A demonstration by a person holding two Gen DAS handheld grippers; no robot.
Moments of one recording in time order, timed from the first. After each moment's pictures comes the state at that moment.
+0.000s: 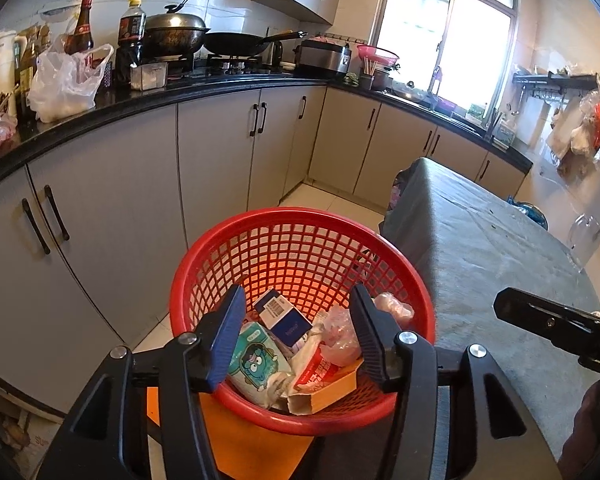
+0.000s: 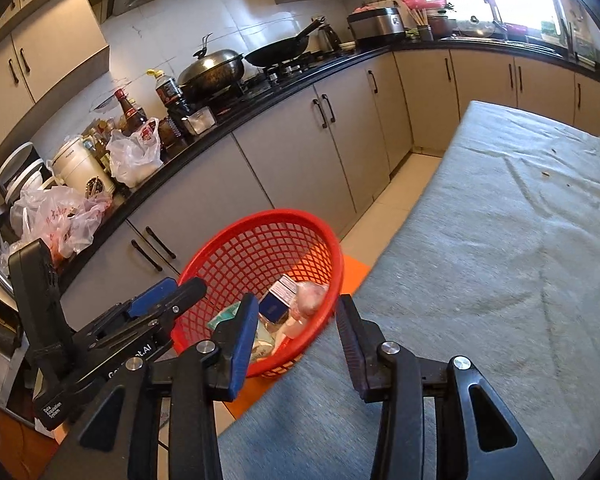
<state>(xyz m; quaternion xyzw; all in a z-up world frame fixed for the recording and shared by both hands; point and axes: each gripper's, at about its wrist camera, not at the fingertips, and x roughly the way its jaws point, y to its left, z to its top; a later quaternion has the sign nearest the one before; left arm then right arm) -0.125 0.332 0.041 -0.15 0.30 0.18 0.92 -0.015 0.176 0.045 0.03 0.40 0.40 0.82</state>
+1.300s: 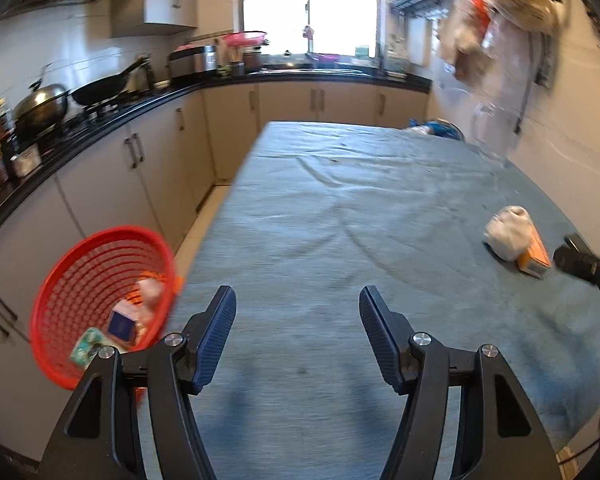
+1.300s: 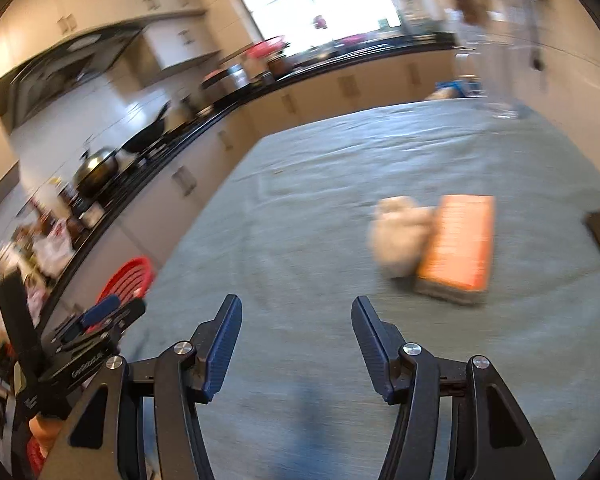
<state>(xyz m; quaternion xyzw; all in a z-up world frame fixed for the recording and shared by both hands) -0.083 0.120 0.055 -0.01 0.34 0.02 0.94 -0.062 -0.121 0.049 0.15 0.36 0.16 0.91</state>
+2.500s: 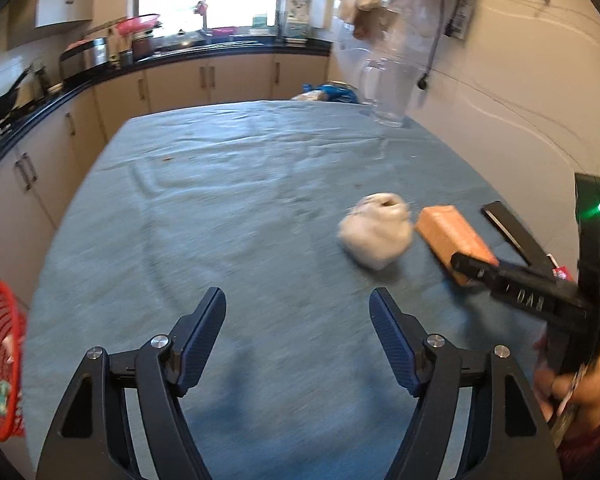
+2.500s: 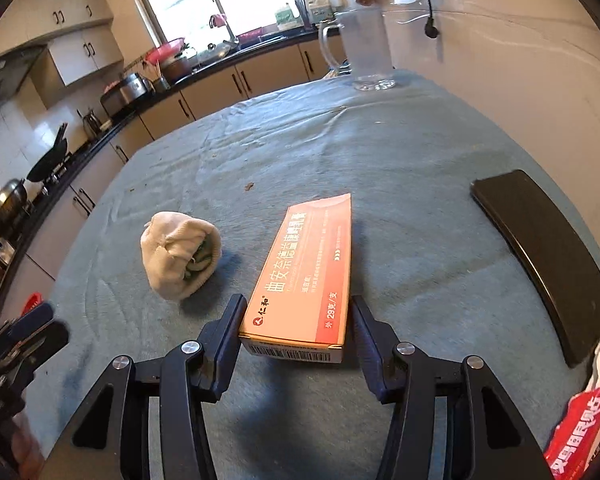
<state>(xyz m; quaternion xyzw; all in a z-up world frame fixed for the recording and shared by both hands) -0.017 -0.011 0.052 0.01 0.39 -0.15 0.91 -0.029 -0.201 0.007 0.15 0.40 0.04 0.90</state>
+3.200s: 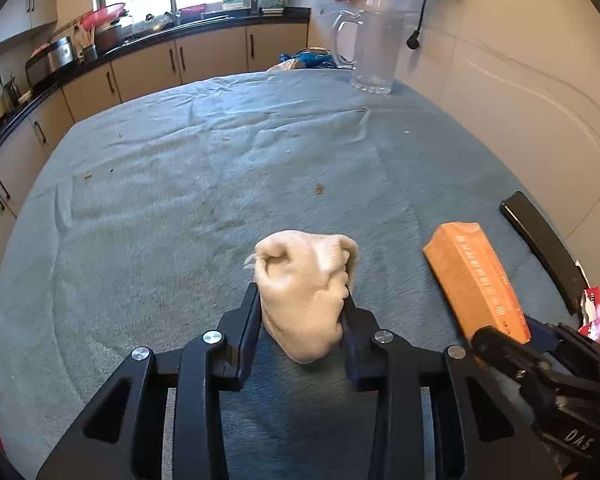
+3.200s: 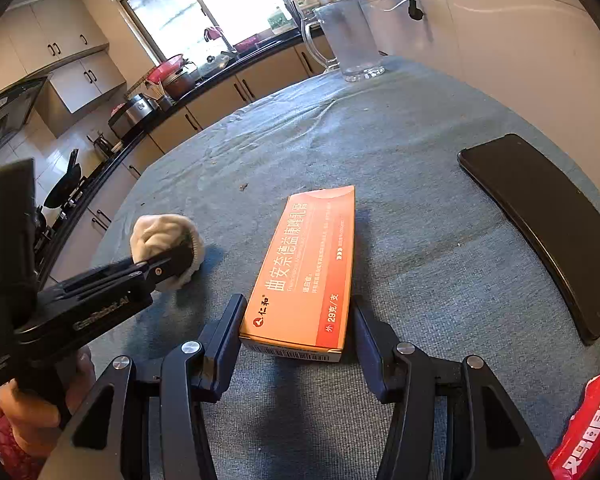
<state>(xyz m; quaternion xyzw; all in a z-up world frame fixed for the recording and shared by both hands) 0.056 -0.081 0.020 0.05 0.43 -0.15 0.89 -0.033 -0.219 -0.004 0.20 0.40 0.06 0.89</state>
